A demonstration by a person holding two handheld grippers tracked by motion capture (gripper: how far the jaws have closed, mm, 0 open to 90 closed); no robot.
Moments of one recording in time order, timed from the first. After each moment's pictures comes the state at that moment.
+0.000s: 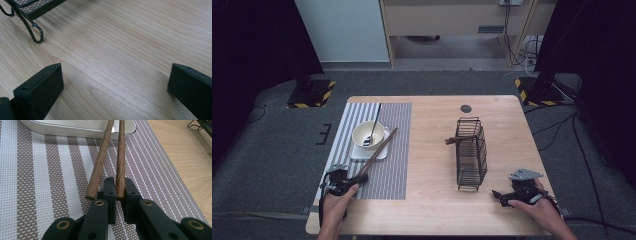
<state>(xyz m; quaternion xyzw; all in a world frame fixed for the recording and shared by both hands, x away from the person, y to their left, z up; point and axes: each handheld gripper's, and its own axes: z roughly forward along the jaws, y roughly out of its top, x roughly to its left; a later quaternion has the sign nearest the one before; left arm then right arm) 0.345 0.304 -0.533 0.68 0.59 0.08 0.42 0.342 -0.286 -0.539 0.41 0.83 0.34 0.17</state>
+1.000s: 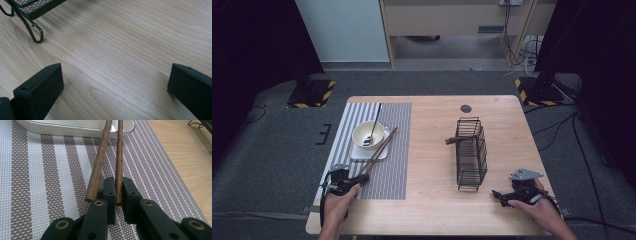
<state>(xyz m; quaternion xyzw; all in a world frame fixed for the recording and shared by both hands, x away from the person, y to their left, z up) 0.345 0.300 -0.532 0.69 0.59 0.08 0.42 0.342 -0.286 -0.539 0.41 0.83 0.34 0.17</state>
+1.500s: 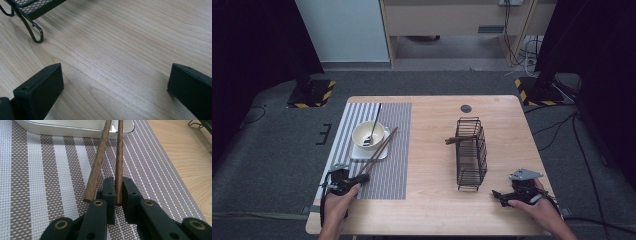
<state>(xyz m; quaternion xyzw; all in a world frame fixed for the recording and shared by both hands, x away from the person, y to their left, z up) 0.346 0.300 -0.532 0.69 0.59 0.08 0.42 0.342 -0.286 -0.539 0.41 0.83 0.34 0.17</state>
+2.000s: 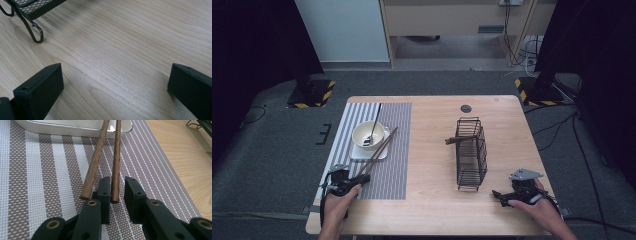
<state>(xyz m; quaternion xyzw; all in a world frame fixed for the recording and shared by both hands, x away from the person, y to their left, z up) 0.342 0.299 -0.531 0.69 0.59 0.07 0.42 0.342 -0.286 -0.539 0.41 0.83 0.34 0.17</state>
